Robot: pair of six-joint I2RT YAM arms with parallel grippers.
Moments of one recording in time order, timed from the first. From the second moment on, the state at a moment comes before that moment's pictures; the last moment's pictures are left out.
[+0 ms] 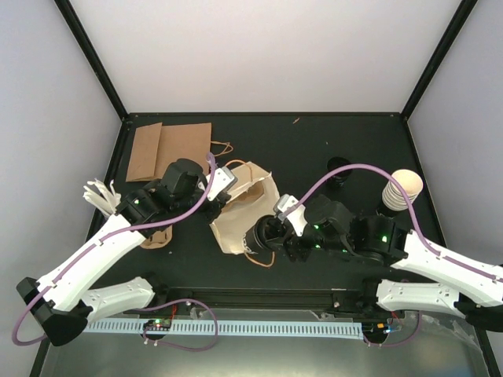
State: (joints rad) left arm -0.71 1.02 1.11 -0.80 0.11 0.10; right arm 1.19 0.96 1.10 -0.82 0.05 0.19
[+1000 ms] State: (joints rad) left arm -0.79 1.01 1.11 -0.80 0.16 0.05; right arm 1.27 0.98 1.13 -0.76 0.26 0.18
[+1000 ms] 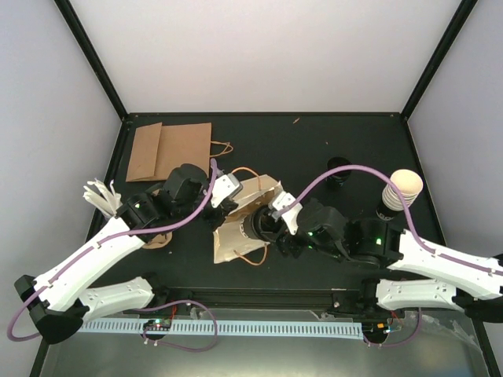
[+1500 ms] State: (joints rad) left arm -0.84 1.01 1.13 -0.82 0.20 0.03; right arm 1.44 1.20 1.13 -0.83 0.52 0.14
